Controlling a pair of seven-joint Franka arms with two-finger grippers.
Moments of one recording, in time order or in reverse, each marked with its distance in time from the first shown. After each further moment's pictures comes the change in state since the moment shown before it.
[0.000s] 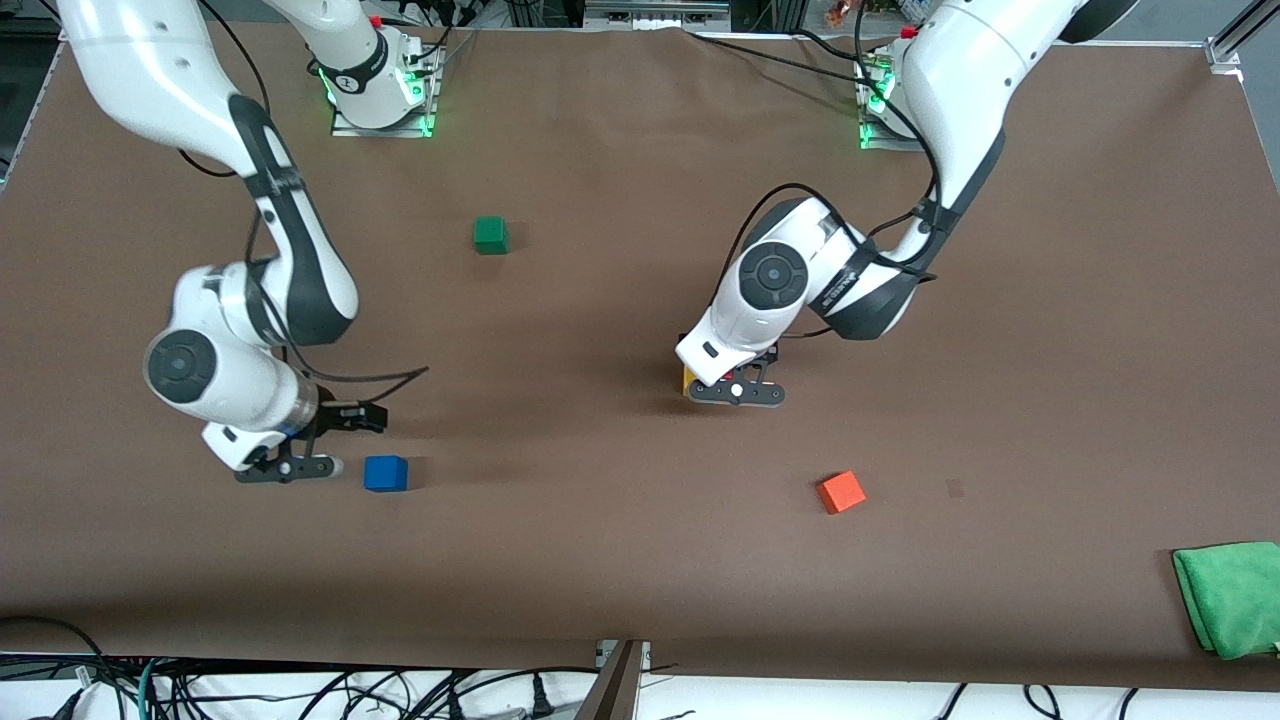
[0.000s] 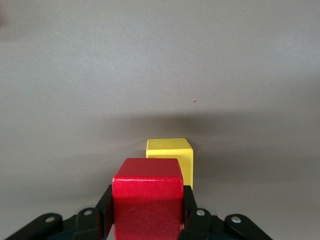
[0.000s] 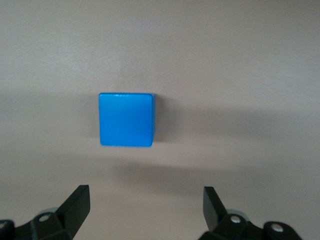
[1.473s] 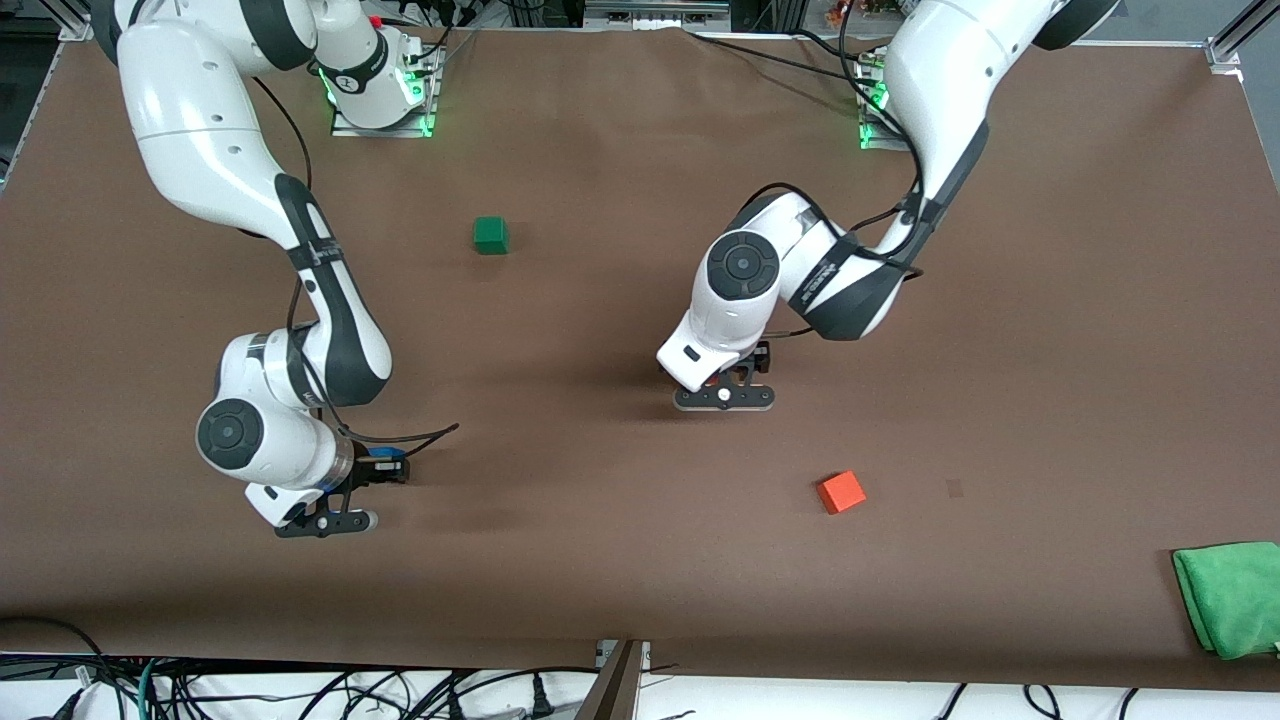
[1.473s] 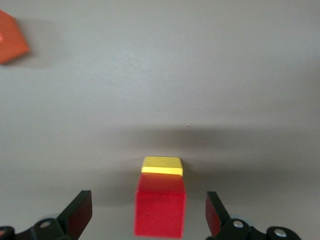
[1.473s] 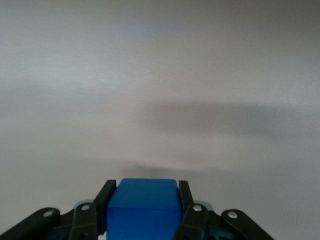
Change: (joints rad) left arm -0.063 0.002 0.052 0.178 0.025 -0.152 -0.063; right arm 0.027 0.228 0.018 0.403 0.009 -0.184 0.020
